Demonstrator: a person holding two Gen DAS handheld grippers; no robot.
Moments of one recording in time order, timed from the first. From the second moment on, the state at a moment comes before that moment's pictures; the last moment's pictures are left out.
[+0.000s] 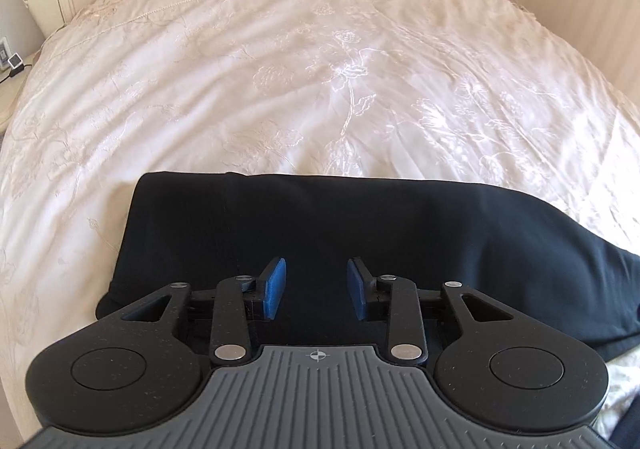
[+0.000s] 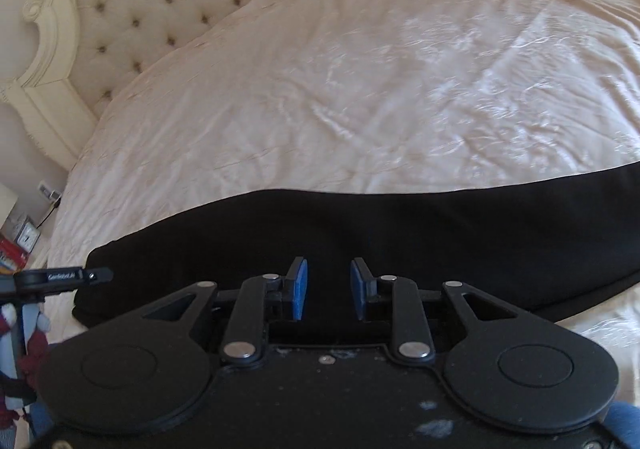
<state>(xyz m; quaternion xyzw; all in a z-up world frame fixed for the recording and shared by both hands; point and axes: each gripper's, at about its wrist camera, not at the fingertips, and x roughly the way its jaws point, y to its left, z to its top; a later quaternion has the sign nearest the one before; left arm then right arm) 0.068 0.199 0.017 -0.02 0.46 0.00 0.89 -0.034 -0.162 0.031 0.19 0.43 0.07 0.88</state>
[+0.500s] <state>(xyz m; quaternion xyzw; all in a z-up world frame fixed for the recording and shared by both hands) 0.069 0.208 -0.010 -0.03 0.44 -0.01 0.90 -0.024 -0.018 -0.049 0.23 0.47 0.13 0.84</state>
